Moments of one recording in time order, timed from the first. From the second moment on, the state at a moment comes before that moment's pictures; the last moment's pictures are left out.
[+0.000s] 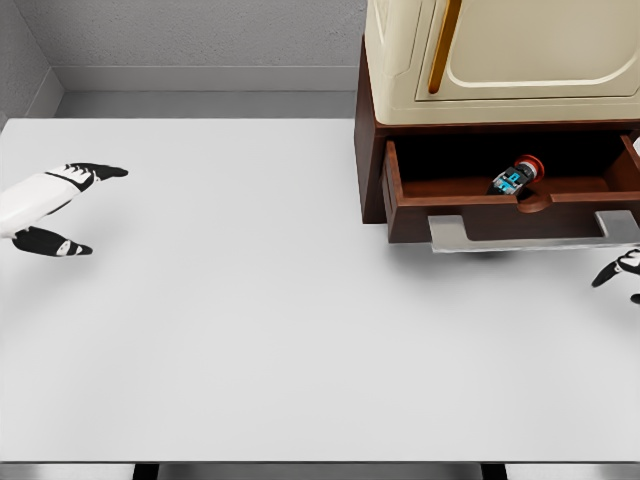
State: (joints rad) left arm -0.21 0.68 0.02 -1.38 -0.34 -0.61 -0.54; right arm 0.30 -1.35 0.09 -1.57 0.14 -0.61 0.08
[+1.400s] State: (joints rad) left arm -0.21 0.68 0.03 -1.37 -0.34 -0.61 -0.55; right arm 0.16 -1.13 0.10 -1.54 0.20 -0.61 0.19
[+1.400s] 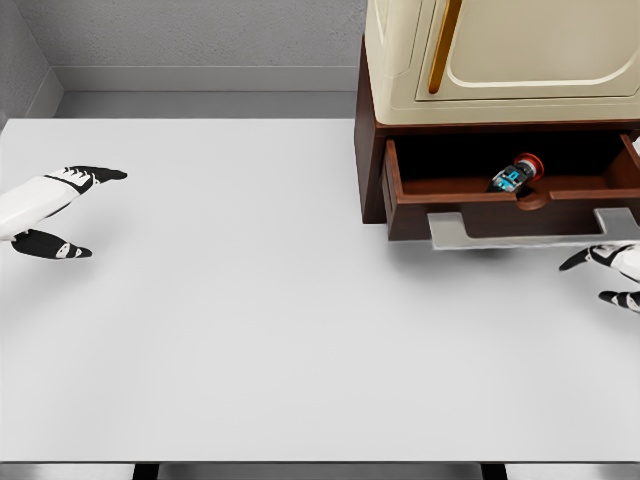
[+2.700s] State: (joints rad) left arm -0.21 0.68 0.03 -1.38 -0.34 -0.61 -0.55; right arm -0.10 -0.99 0.22 -1.41 0.20 -0.61 0.33
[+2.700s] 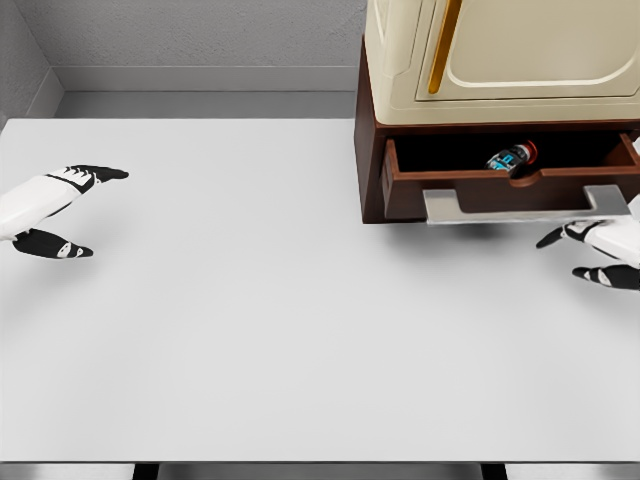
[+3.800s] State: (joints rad) left arm -0.21 0.68 0.03 -1.38 -0.34 -0.61 -0.55; right arm 0.22 -1.09 -0.08 -1.71 0.16 -0.61 0.33
